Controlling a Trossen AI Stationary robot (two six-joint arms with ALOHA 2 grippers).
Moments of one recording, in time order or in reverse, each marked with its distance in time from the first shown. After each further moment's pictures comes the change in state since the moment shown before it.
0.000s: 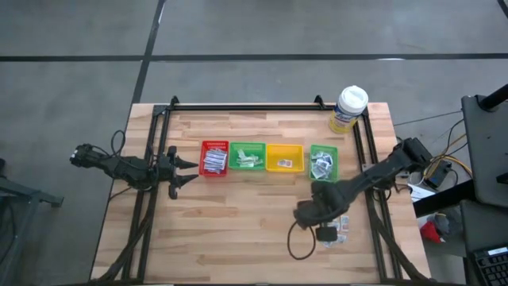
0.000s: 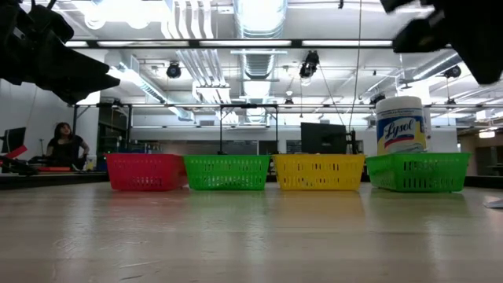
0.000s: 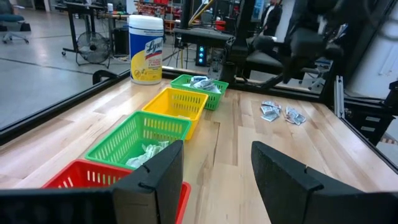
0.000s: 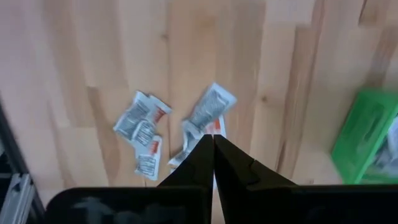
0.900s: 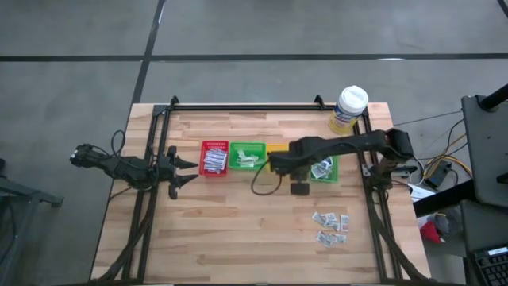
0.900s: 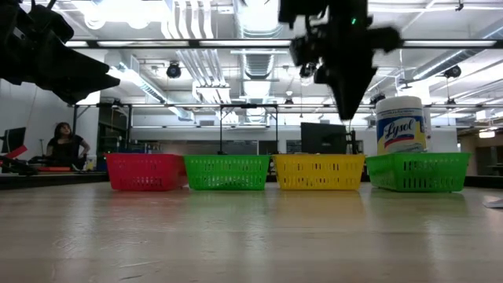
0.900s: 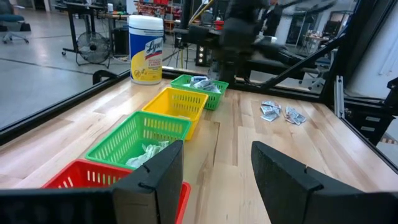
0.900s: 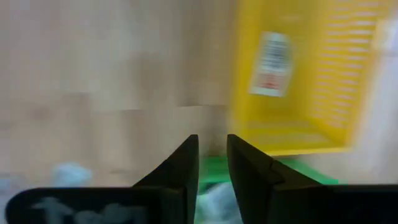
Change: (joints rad) left arm 0.000 0.000 0.000 0.000 0.000 0.000; right arm -0.457 0.105 0.109 0.037 0.150 -0.444
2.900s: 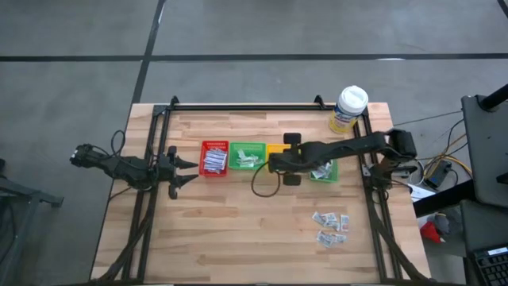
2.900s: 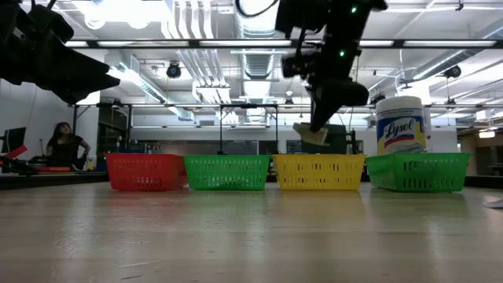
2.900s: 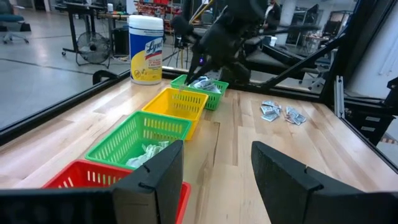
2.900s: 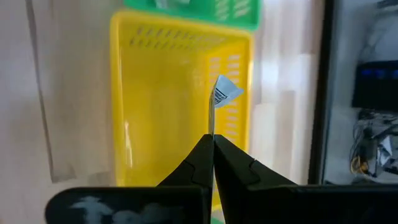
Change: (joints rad) left arm 0.000 -0.001 0.000 0.000 0.000 0.001; right arm -0.006 -0.027 -0.170 0.347 0.407 -0.114
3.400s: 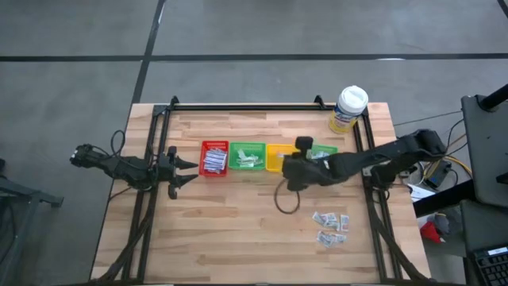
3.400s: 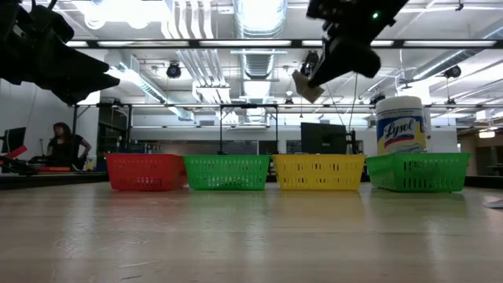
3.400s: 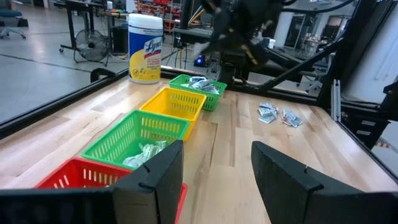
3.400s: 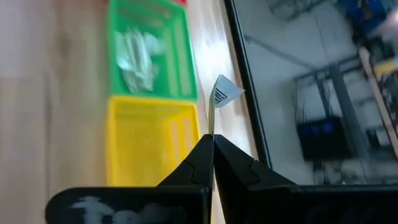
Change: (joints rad) left arm 0.000 -0.008 0.000 0.000 0.004 -0.025; right arm 0.178 -0.278 -0.239 0.346 0.255 -0.038
